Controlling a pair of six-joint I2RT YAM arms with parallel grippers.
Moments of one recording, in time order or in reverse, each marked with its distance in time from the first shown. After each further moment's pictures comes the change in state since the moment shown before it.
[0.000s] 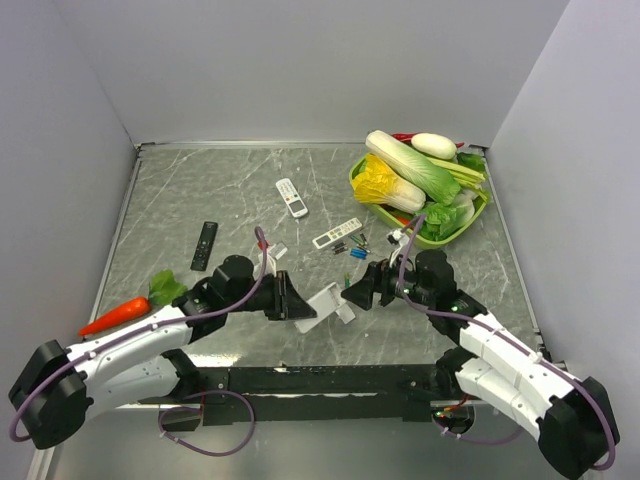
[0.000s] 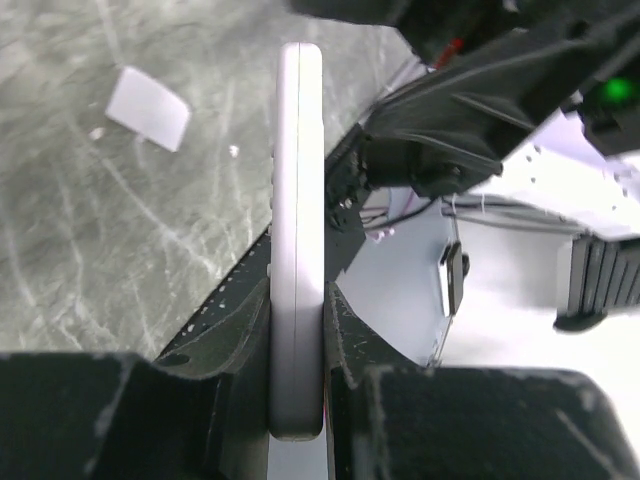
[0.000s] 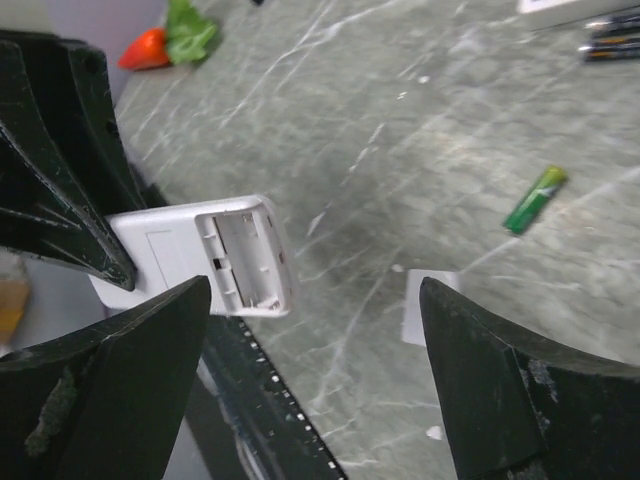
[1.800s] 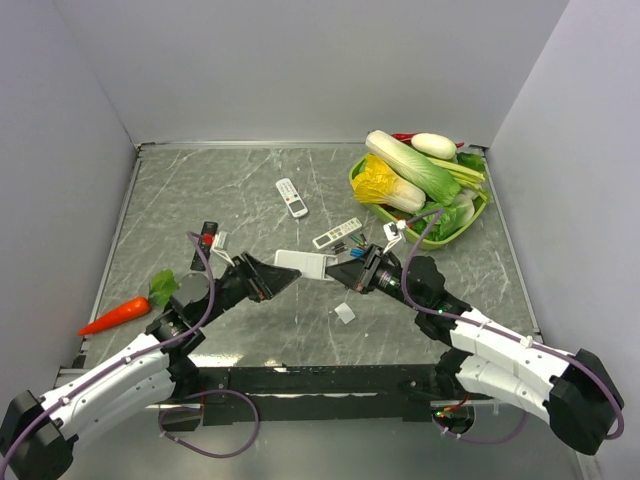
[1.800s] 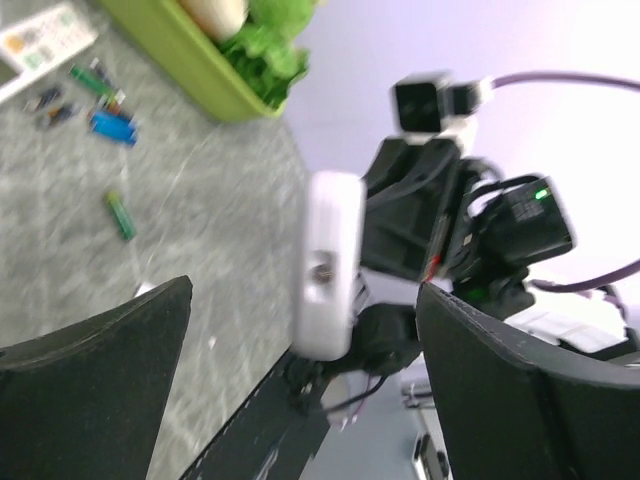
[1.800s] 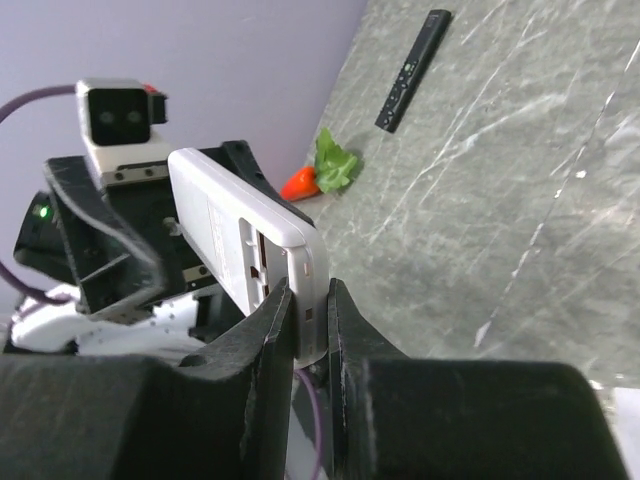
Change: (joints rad) left arm 0.084 -0.314 -0.169 0.270 -0.312 -0.110; right arm 0.201 0.099 0.006 0.394 0.250 0.494
